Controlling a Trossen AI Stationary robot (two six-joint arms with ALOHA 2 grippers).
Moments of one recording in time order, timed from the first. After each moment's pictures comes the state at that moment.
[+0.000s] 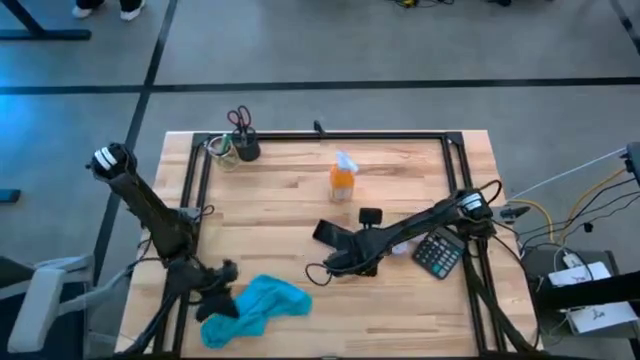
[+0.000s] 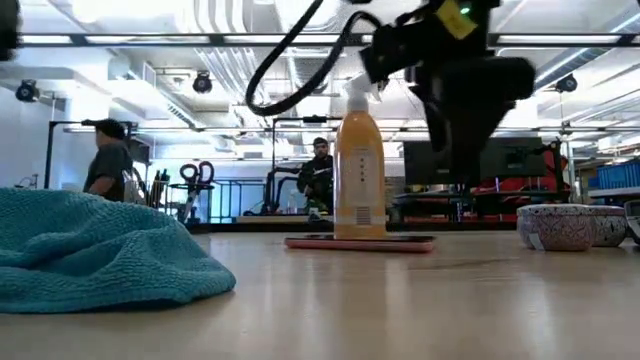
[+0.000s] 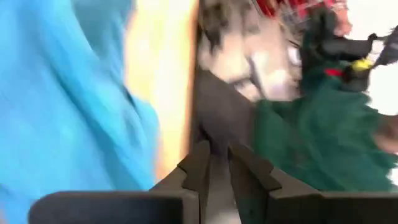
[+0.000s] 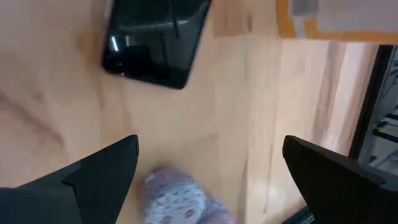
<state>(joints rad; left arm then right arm) -0.88 1.09 0.35 0.28 -0.15 -1.15 0.35 2.03 1.66 -1.41 0.39 0.50</state>
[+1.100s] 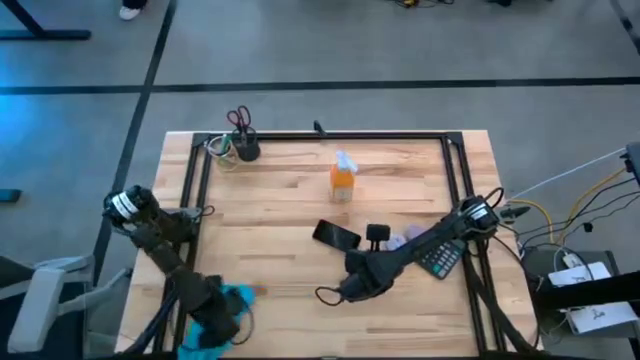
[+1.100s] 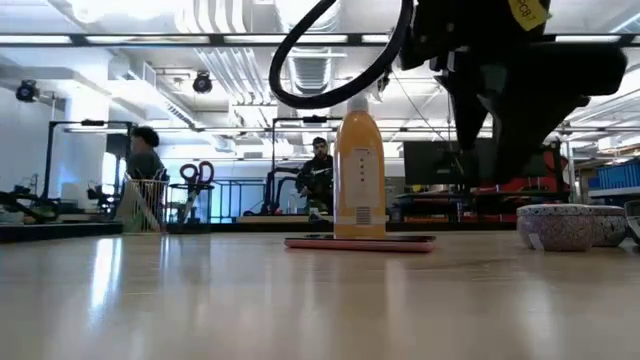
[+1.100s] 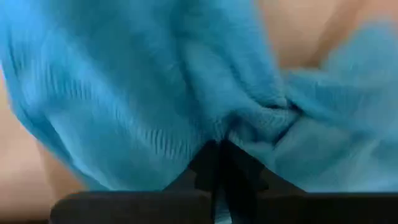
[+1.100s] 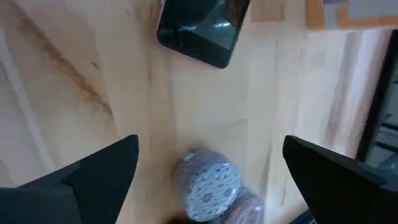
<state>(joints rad) -0.99 1.66 0.95 -0.87 0.34 -1.17 0.45 2.03 1.63 -1.40 0.45 0.56</state>
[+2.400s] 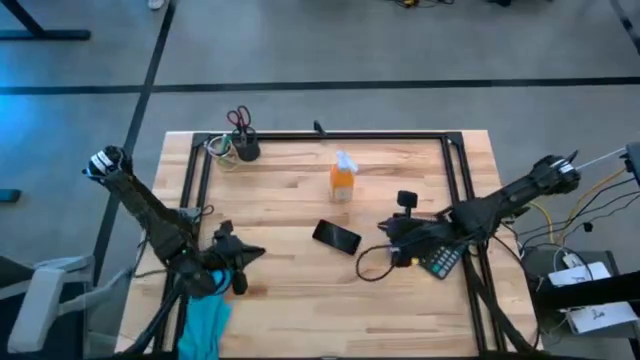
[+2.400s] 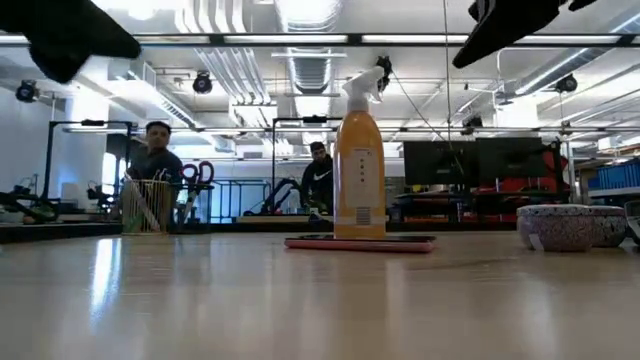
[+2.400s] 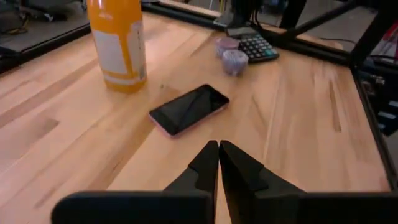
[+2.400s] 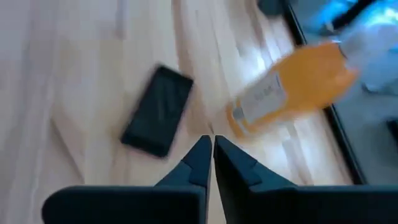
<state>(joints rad) -0.80 1.08 0.60 -0.21 -0.94 -0.82 0.43 1.15 0.90 -0.55 0.53 0.16</state>
